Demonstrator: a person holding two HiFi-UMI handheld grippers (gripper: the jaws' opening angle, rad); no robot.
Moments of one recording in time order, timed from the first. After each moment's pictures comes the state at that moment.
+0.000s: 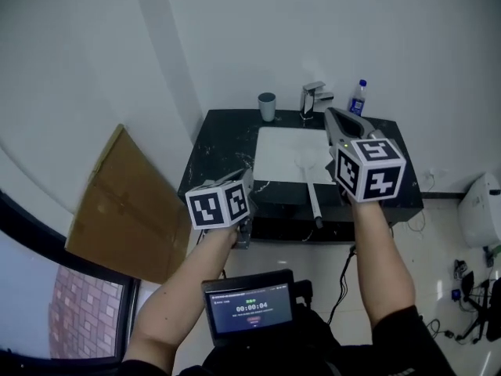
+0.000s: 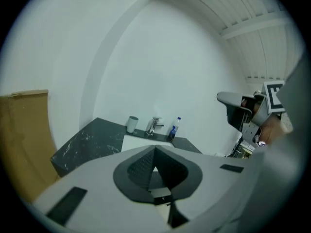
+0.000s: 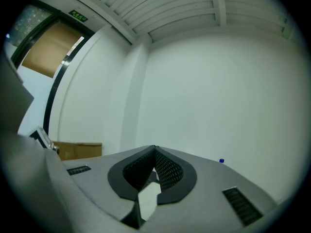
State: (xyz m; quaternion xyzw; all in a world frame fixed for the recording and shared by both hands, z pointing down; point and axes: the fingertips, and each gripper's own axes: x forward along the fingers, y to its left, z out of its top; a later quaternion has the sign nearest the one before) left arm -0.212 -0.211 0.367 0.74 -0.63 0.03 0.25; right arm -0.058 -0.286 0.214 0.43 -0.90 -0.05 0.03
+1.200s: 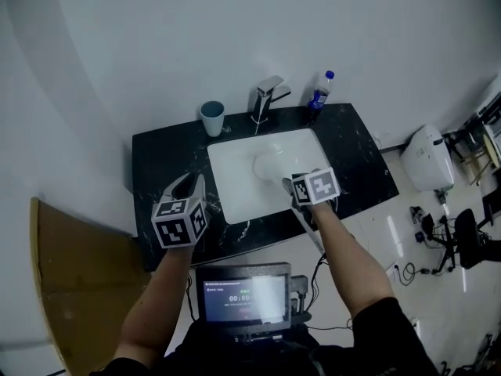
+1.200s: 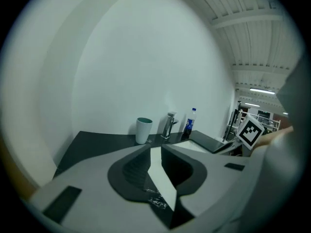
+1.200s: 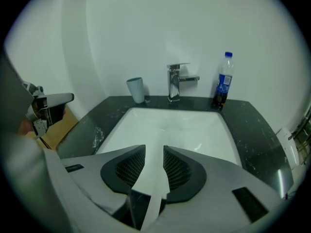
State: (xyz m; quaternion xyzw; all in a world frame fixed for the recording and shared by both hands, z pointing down) left arm -0.383 -0.493 0.465 0.80 -0.55 0.10 0.20; right arm -0.129 -0.514 0.562 0.48 -0.77 0.27 0.33
